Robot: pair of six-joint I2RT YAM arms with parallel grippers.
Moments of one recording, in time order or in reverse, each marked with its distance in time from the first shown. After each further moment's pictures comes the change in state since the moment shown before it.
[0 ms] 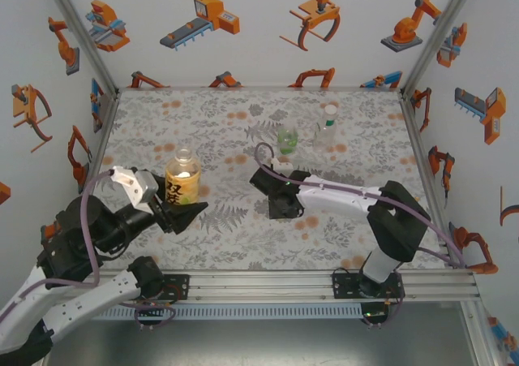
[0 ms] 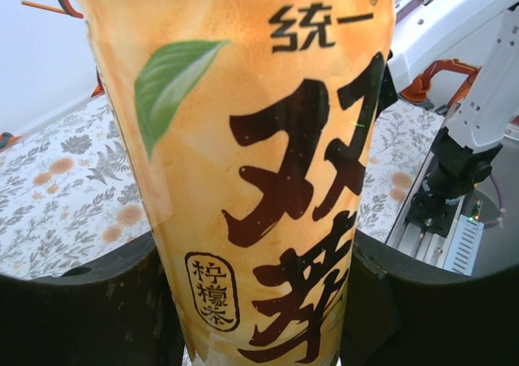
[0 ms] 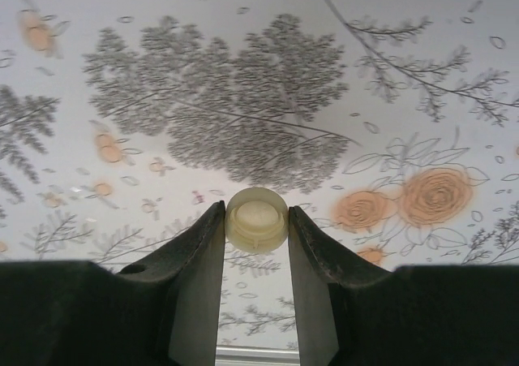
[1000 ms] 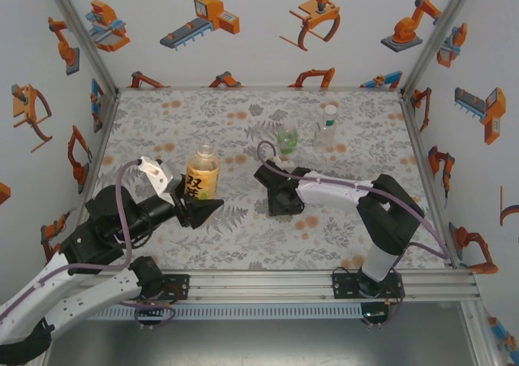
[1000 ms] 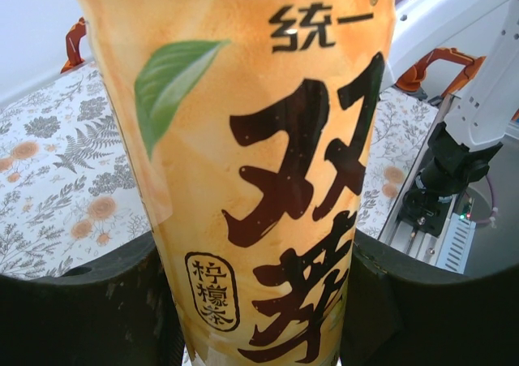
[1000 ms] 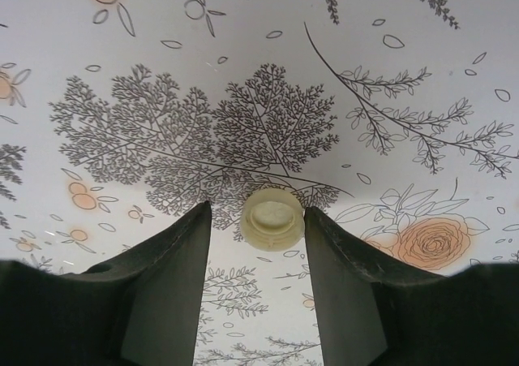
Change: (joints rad) left arm 0.000 0.079 -0.071 0.098 0.017 -0.045; right arm -0.062 0.070 0.005 0.072 -0.037 -0.071
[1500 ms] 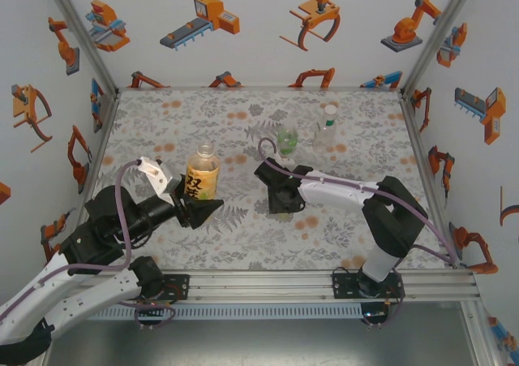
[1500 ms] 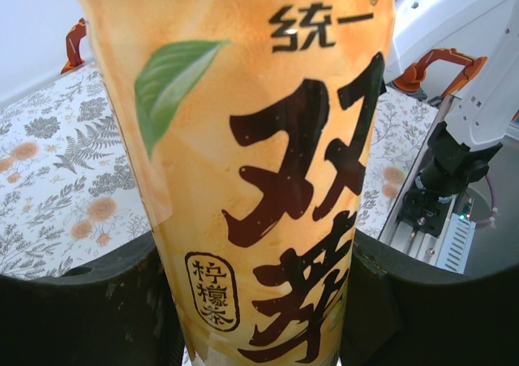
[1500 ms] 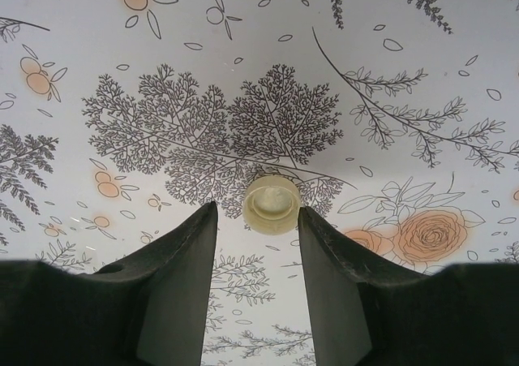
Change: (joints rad) left arm 0.000 -0.003 -0.002 0.002 0.000 0.000; right arm 0.000 -0.029 0.014 -0.019 -0.008 0.001
